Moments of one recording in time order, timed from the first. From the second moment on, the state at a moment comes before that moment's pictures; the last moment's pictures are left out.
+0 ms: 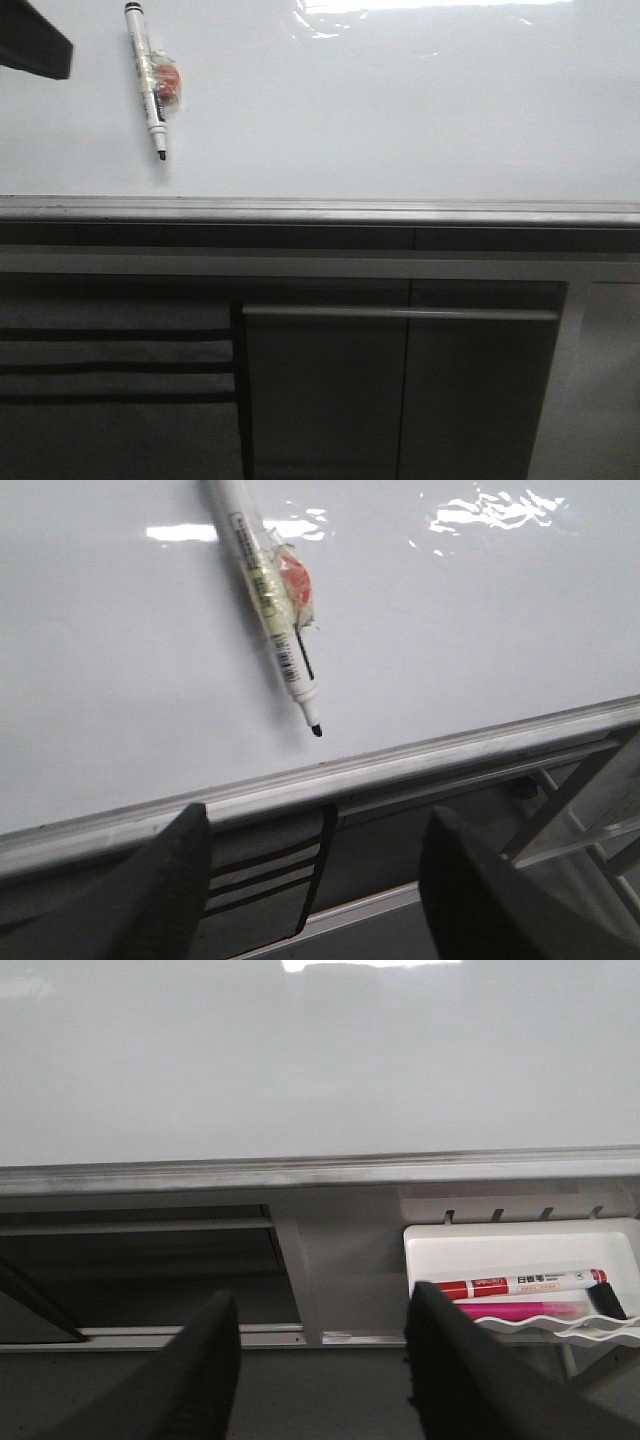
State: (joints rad) left arm -0.44 1.06 -0.66 -0.20 0.14 0.09; right arm 0.01 0.58 -0.58 0.02 0.62 0.03
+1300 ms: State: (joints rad) left arm -0.35 1.56 -1.02 -0.12 0.19 0.09; right arm 0.01 0.58 -0.58 0.02 0.61 0.02
